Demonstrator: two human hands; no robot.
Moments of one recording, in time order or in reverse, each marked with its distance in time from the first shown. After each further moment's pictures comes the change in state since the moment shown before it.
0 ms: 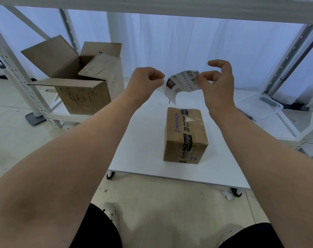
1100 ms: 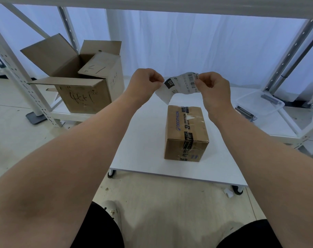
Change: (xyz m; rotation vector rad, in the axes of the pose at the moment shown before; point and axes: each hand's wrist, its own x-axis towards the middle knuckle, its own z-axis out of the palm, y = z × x) left_hand -0.004 -0.004 0.001 0.088 -0.021 -0.016; right_hand 0.002 0.020 0.003 -0.046 -0.035 0.085
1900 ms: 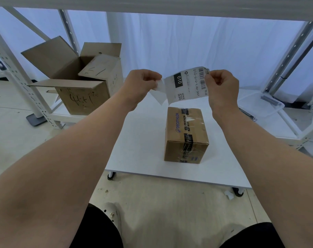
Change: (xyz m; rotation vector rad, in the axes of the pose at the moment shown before) left_hand 0.003 -0.004 -0.011 -0.216 -0.046 -0.076; right_hand 0.007 -0.003 -0.008 0.039 0.159 0.002
